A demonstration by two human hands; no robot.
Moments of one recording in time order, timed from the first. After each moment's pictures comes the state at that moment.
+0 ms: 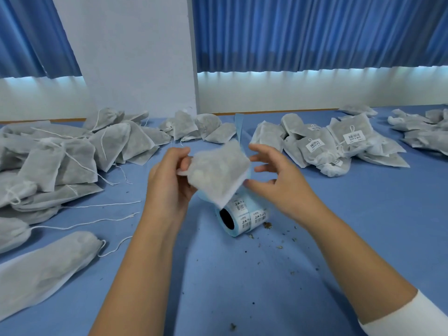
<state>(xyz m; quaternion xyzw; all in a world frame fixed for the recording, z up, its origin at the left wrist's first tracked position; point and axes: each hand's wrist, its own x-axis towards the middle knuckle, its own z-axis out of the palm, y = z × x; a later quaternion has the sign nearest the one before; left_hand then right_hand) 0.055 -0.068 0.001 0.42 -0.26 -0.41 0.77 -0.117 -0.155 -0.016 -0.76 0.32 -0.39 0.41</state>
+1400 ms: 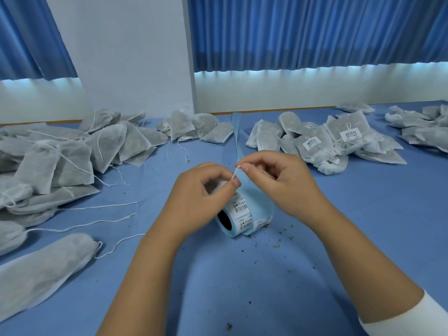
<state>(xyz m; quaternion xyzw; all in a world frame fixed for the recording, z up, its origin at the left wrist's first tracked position) 0.032 -0.059 -0.007 0.62 -0.60 -0.13 0.49 -0.122 -0.146 -0.002 -0.80 0.24 -0.44 0.34</state>
